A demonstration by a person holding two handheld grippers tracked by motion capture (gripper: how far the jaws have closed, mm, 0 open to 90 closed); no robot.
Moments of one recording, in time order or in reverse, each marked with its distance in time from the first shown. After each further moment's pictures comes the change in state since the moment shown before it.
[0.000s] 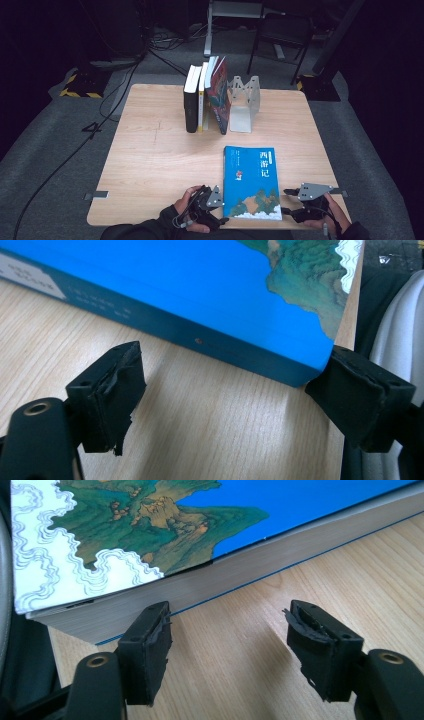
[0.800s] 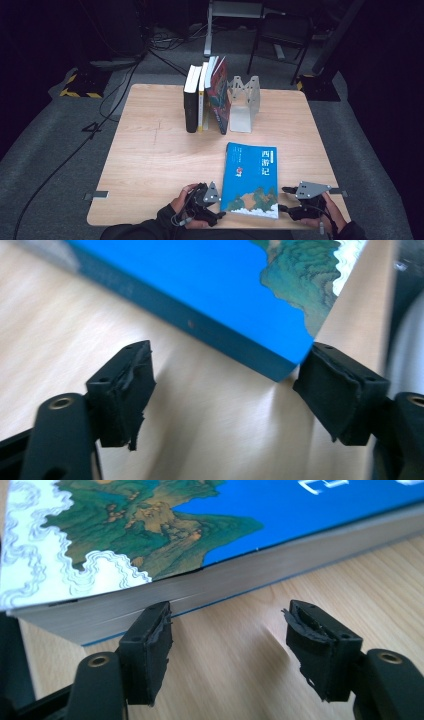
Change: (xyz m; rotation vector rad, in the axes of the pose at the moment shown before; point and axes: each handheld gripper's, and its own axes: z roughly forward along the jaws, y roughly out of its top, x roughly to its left) left arm 0.016 -0.005 -0.009 0.002 0.067 -0.076; right arm 0.001 0.005 0.007 -0.021 -0.044 0.014
